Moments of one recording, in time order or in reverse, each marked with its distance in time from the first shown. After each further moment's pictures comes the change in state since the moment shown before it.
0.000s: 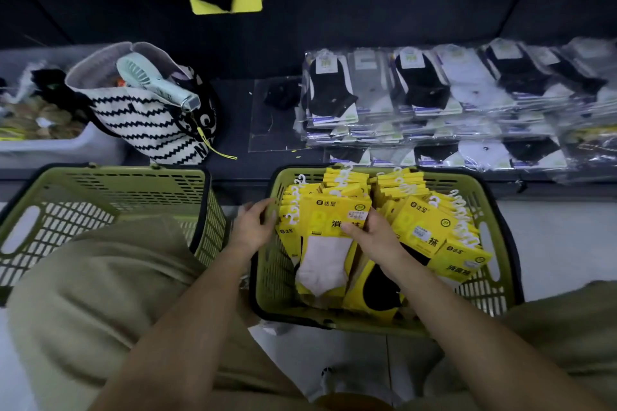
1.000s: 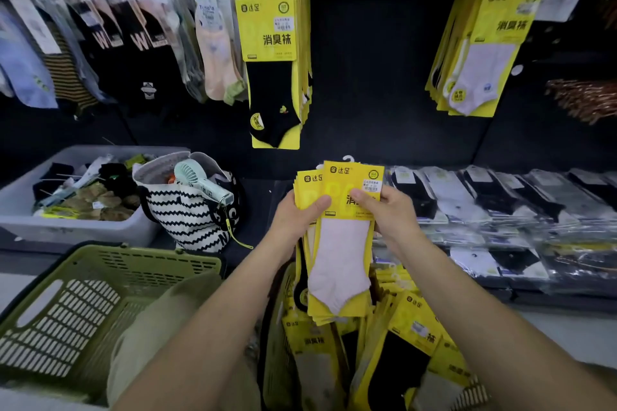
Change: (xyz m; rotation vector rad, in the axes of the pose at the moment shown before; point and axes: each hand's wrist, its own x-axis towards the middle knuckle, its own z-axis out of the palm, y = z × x) left_hand -0.023 0.186 -0.105 -0.853 0.035 0.337; right_hand 0.021 -0.199 -0.049 0.329 0.234 -0.282
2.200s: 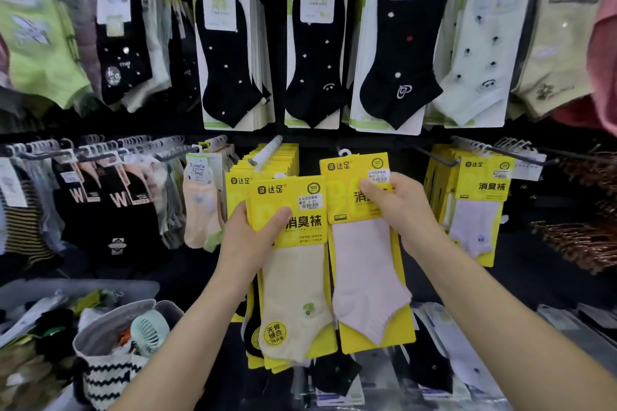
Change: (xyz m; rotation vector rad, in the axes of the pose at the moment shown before) left_hand 0.117 0.187 -0.029 0.078 0.219 0.465; right_hand 0.132 -0.216 0.018 -0.165 0.026 -0.505
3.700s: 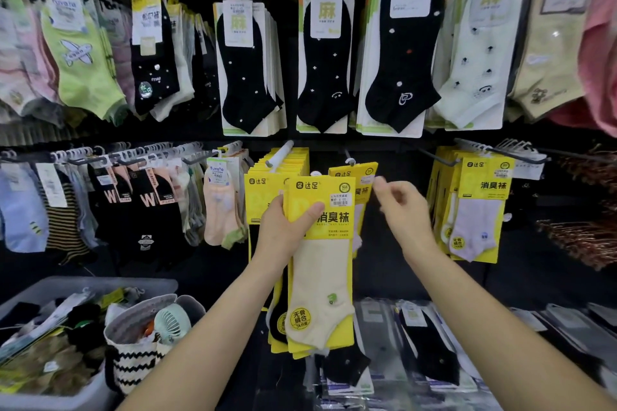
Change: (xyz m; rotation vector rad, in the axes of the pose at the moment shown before) left_hand -0.004 0.013 0.021 0.086 -0.057 0.031; right_hand -0.020 0.014 0.005 -0.095 0.180 -0.026
